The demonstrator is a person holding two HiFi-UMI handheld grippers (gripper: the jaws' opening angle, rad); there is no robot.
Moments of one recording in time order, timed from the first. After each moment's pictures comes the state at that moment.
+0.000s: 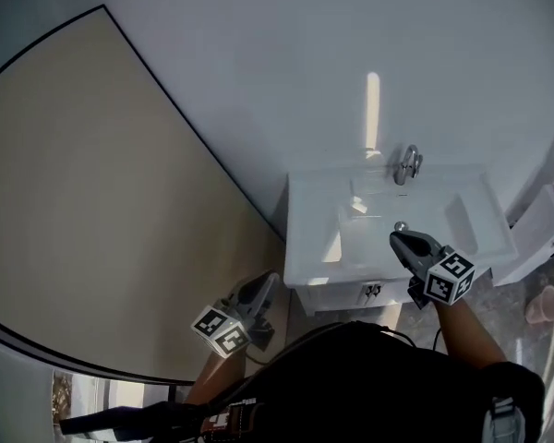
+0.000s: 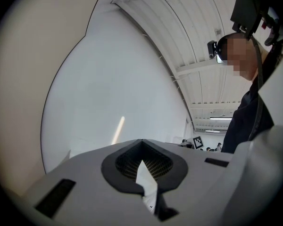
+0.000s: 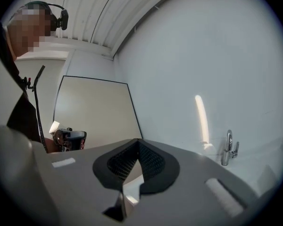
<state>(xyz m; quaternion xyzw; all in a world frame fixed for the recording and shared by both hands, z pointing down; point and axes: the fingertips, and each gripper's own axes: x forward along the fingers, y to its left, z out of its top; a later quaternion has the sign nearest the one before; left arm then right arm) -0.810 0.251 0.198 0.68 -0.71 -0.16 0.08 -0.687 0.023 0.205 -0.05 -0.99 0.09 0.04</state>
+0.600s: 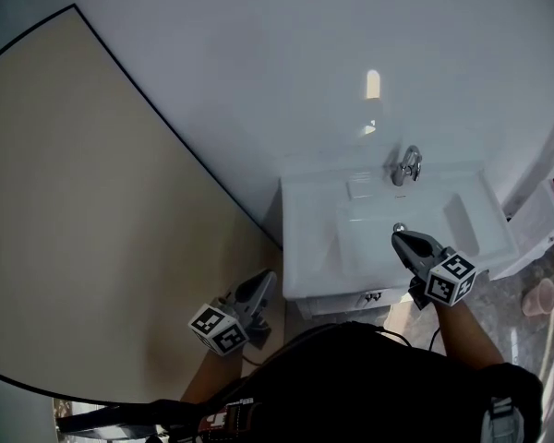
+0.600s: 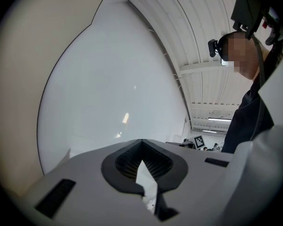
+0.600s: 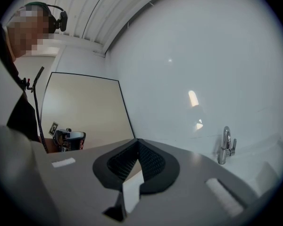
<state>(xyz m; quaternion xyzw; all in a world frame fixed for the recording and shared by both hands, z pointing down) -0.880 0.207 0.221 0.70 -0.69 -0.16 0.11 -0.733 -0.017 0.226 0.00 -0.99 0.10 0.05</state>
